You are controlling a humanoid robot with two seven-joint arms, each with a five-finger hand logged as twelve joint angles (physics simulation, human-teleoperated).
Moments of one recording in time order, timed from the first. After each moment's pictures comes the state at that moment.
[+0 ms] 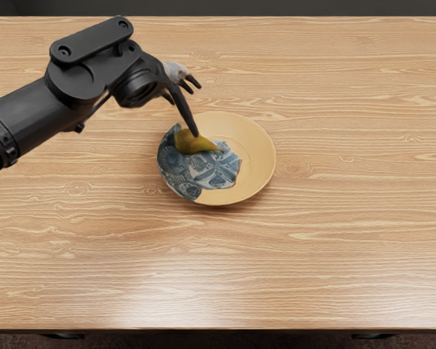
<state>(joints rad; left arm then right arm) -1.45 0.01 -0.10 -0.56 0.52 -0.18 0.61 0.05 0.00 0.03 0.11 -0.04 -0.10 -0.12</state>
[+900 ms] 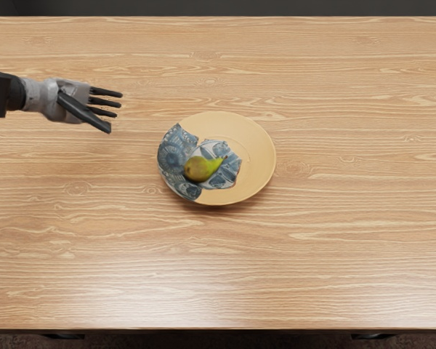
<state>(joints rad) -1.18 0.50 -0.42 -0.56 0.08 -0.61 0.61 0.05 0.00 0.03 0.11 -0.04 -0.10 -0.12</state>
